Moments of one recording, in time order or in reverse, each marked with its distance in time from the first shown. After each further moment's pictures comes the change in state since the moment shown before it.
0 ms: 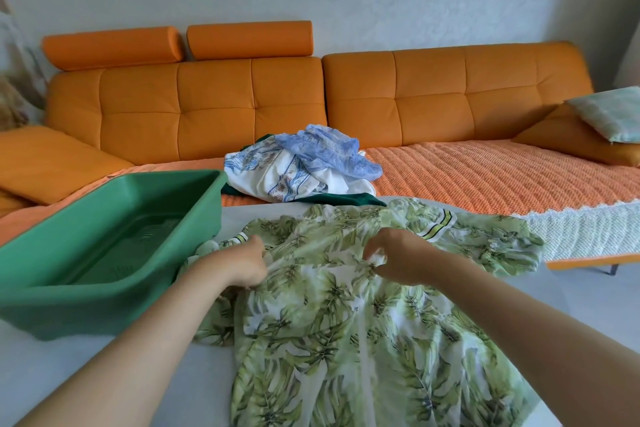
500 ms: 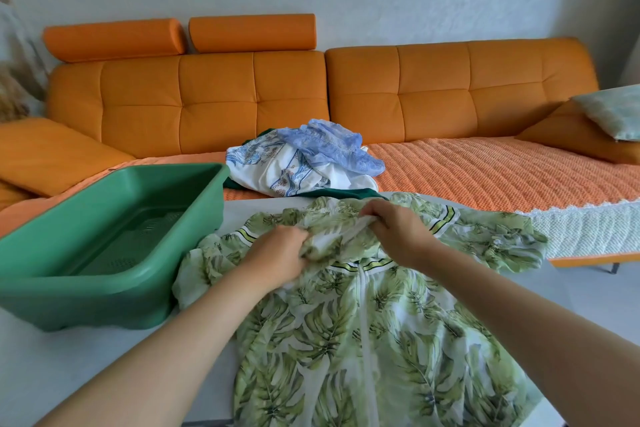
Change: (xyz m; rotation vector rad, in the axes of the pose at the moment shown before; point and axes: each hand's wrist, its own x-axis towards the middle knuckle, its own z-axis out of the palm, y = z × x) left_hand 0.008 0.030 0.032 -0.011 0.444 0.456; right_hand 0.009 -0.019 -0.010 0.332 0.369 -0.031
